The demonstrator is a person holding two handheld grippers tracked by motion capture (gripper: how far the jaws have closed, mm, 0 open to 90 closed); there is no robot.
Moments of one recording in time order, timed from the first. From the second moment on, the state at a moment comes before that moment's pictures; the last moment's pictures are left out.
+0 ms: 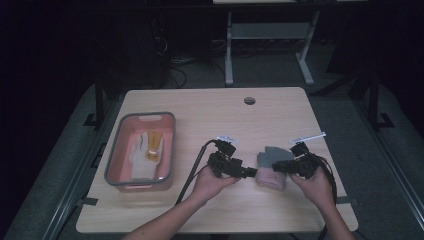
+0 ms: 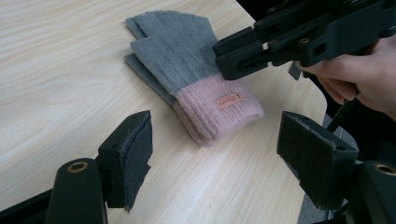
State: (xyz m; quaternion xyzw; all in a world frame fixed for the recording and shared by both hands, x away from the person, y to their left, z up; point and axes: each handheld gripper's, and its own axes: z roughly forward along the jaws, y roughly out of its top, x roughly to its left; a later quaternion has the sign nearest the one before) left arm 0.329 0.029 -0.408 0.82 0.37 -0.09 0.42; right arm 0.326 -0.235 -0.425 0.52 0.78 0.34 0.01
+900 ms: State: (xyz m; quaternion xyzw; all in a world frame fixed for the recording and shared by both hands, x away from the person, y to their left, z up) left arm 0.346 -0.013 -0.446 0.82 0.41 -0.13 0.39; right arm 0.312 -0.273 -0.443 0.59 0.72 0.37 -0.02
